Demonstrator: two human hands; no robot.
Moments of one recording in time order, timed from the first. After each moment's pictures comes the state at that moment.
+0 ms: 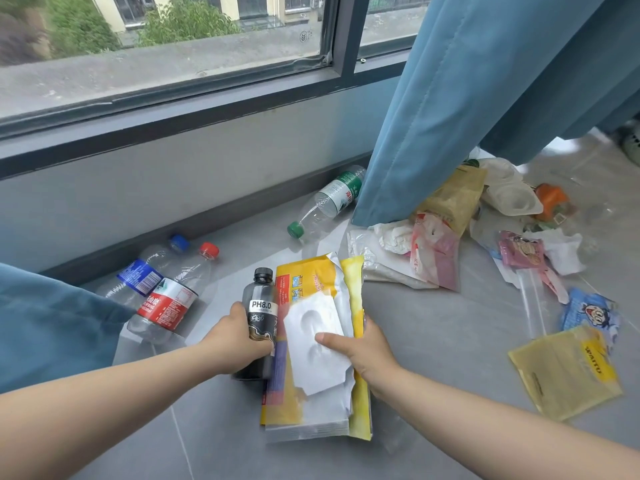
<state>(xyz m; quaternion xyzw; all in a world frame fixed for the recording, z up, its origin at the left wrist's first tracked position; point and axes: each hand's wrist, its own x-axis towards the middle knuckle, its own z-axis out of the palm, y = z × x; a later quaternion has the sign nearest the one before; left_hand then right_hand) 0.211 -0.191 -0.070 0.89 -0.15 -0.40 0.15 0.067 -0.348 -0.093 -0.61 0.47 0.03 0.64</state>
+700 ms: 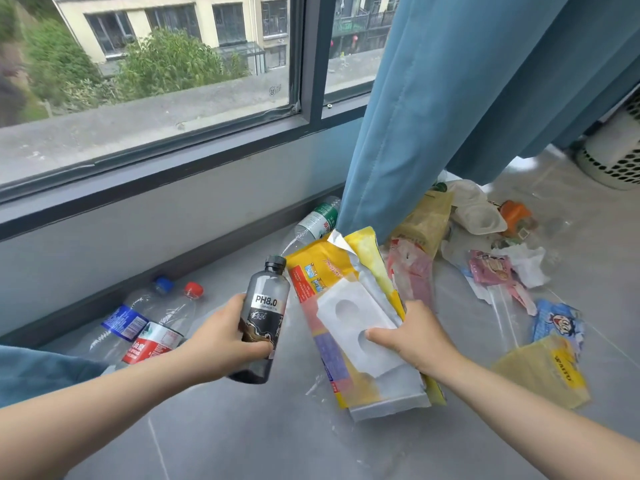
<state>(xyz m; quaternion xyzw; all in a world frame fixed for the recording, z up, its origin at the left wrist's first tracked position) 0.229 -0.221 0.012 0.87 -0.25 -0.36 0.24 0.052 -0.432 0.007 -0.80 0.40 0.01 0.44</state>
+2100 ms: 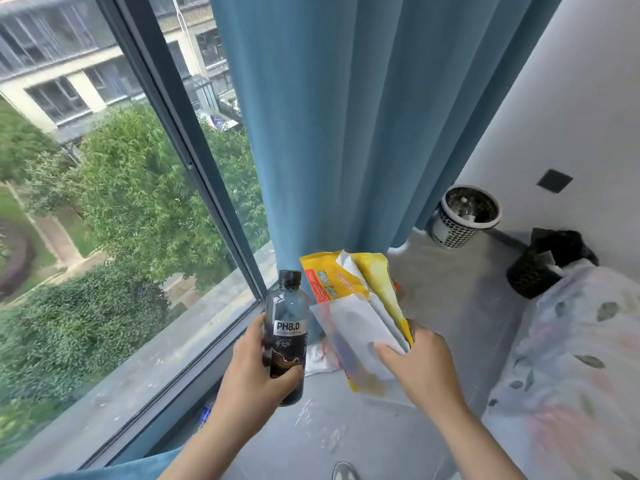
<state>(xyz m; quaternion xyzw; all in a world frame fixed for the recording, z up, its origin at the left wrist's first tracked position) 0.141 -0.320 0.711 0.82 -0.27 -0.34 0.37 -0.031 -0.471 0.708 -0.75 0.51 -0.18 0.38</state>
